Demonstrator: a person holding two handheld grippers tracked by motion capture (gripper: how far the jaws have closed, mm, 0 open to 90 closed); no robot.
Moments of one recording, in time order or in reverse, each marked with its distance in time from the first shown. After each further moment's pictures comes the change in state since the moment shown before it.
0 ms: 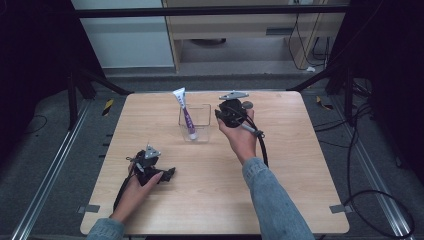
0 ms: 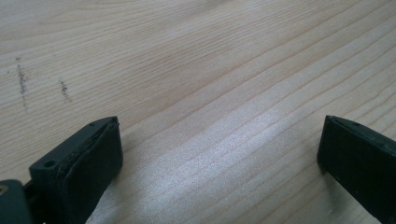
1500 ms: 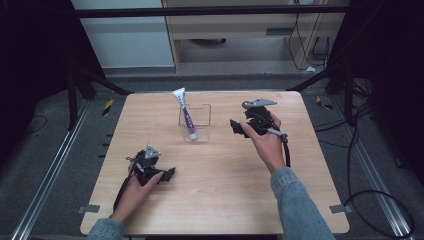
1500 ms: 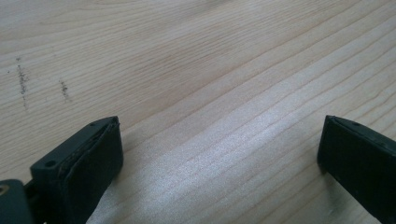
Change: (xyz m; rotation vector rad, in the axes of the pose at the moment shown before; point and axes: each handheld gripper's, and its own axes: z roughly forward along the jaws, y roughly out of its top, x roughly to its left) left arm 0.000 0.000 0.000 -0.001 0.000 0.001; right arm -0.056 -0.039 -0.031 0.004 -0.004 0.015
